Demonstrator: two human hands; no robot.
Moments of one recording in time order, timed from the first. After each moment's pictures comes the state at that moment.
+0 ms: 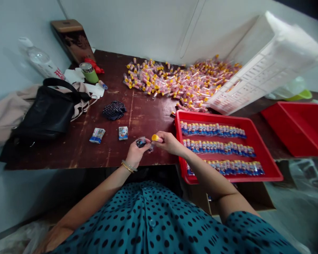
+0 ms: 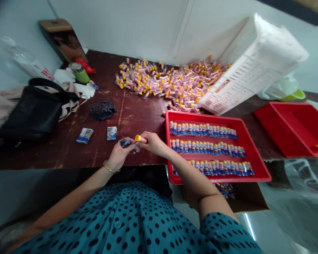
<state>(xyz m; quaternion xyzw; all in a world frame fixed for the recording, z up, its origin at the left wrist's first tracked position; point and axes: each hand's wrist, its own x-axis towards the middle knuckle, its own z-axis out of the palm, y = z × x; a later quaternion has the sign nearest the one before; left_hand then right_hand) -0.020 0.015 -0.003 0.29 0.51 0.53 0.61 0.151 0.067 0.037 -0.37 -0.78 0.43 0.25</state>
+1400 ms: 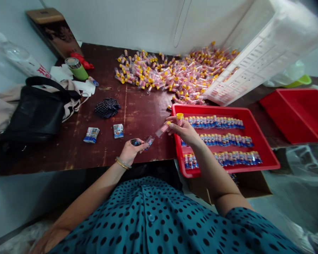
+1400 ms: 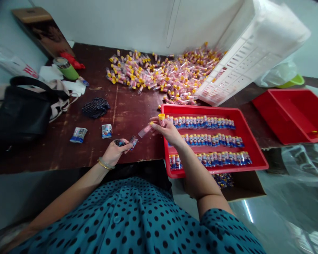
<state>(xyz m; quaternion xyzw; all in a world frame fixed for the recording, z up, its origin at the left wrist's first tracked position) -0.028 0.019 -0.011 0.34 0.52 0.45 0.64 0.208 0.074 0.047 -0.43 -0.51 0.63 0.40</state>
